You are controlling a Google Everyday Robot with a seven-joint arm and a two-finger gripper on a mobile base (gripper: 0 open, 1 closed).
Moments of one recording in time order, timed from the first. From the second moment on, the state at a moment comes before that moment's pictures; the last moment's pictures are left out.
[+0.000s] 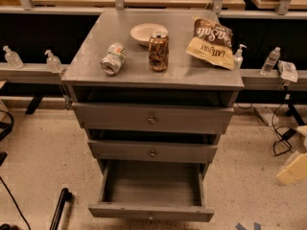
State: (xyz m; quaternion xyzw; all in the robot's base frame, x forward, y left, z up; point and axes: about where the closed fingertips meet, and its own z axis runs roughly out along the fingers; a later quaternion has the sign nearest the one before) arm 0.429 -0.362 0.764 -0.40 0.89 0.01 0.20
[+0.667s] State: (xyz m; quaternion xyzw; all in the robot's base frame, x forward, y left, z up) arm 0.441 -0.360 0.736 -0.41 0.89 0.03 0.20
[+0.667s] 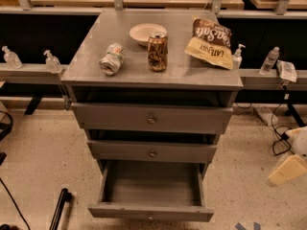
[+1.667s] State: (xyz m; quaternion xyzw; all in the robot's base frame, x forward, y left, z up) arm 0.431 -0.332 0.514 -0.44 0.85 0.20 0.19
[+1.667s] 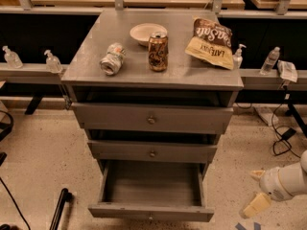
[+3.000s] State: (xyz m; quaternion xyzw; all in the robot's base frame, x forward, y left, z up) arm 0.395 -0.244 0.415 -0.50 0.78 0.36 0.12
